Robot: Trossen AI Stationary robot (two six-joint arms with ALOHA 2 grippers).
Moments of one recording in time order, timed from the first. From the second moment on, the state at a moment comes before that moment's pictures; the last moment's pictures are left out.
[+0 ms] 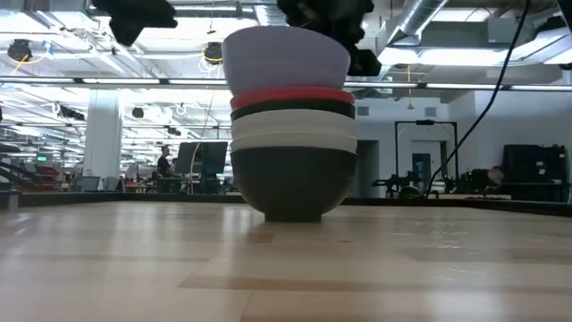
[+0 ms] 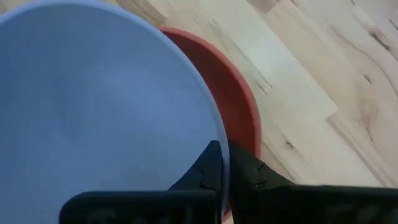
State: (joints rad) left arm -0.18 0.72 0.75 -0.43 -0.37 -0.30; right arm -0.02 1.87 1.76 -1.12 -0.01 0.62
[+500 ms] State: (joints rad) left arm -0.19 0.60 0.59 -0.23 -0.44 -0.31; right arm -0.06 1.89 1.71 -1.14 0.03 0.59
